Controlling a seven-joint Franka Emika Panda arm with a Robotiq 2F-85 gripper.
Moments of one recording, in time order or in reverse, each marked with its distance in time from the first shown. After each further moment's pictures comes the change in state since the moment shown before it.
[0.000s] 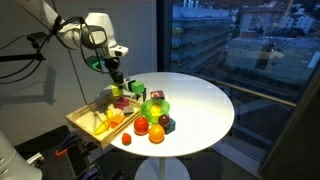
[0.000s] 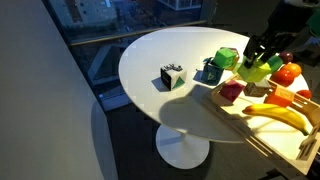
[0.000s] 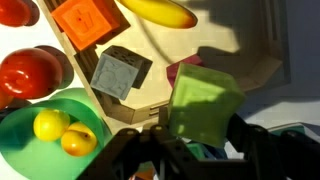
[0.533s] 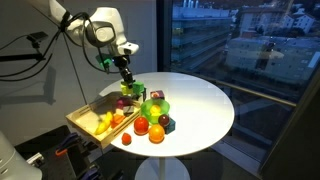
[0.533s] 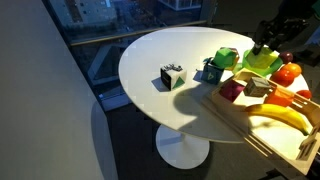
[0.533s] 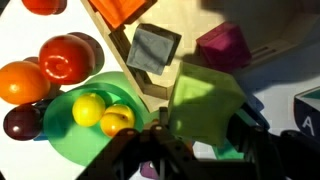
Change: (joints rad) arm -0.079 -0.012 -0.048 0.025 0.000 0.000 -0.006
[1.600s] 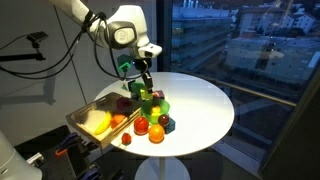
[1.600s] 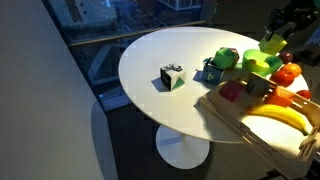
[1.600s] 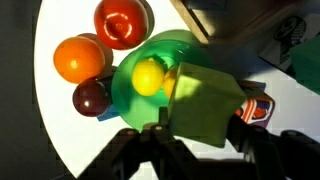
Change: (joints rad) arm -0.113 0.091 -0.112 0.108 -0.009 0.005 0.008
